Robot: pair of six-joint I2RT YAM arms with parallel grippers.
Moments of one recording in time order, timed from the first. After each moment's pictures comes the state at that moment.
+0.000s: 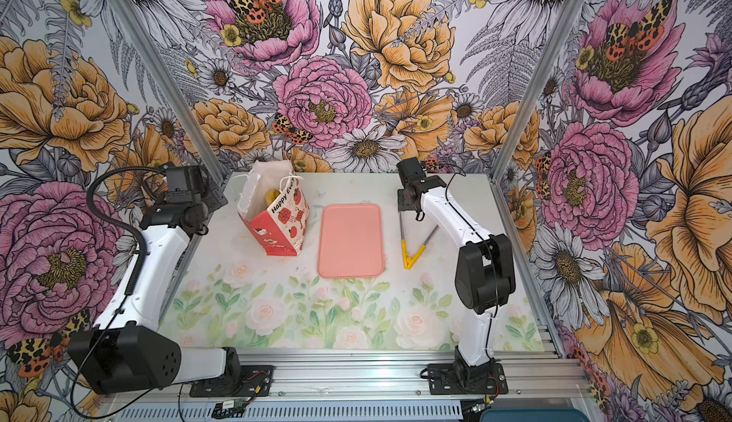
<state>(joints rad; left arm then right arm) 0.10 1.32 1.36 -0.74 -0.48 -0.40 0.30 1.88 1.69 -0.85 0.41 0.29</state>
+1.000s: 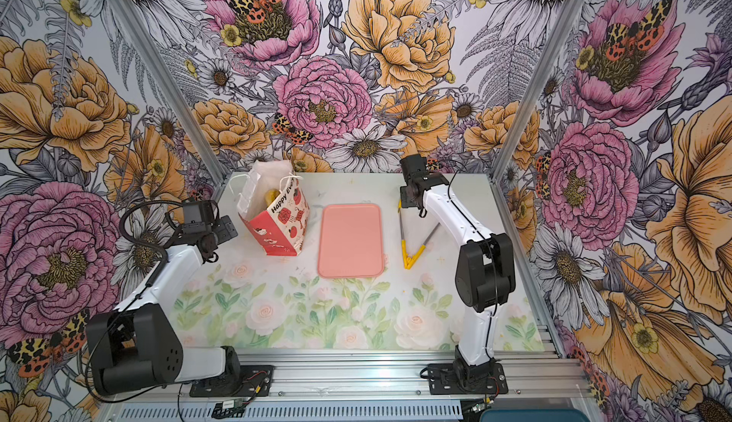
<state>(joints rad) 0.16 1.35 0.92 -0.39 -0.34 -0.27 0.28 1.88 1.71 -0.83 0.44 0.22</state>
